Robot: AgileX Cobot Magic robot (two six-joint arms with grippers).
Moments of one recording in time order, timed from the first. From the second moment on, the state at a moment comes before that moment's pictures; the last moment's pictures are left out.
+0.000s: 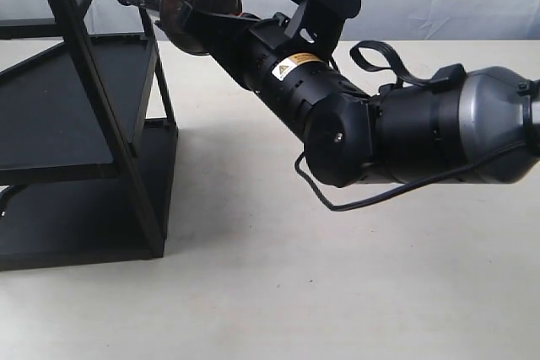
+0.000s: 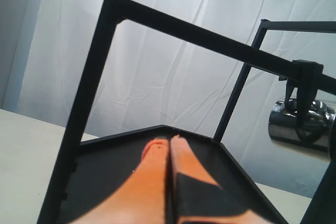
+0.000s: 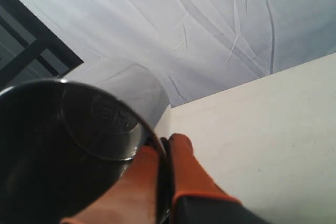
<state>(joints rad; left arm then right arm) -0.06 0.00 -0.02 -0.13 -0.05 -0.24 0.75 1.74 -0.96 0.66 -0.64 0.20</state>
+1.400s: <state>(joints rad) -0.06 0.00 -0.02 -0.13 -0.05 -0.24 0.75 1.74 -0.96 0.66 -0.56 0.22</state>
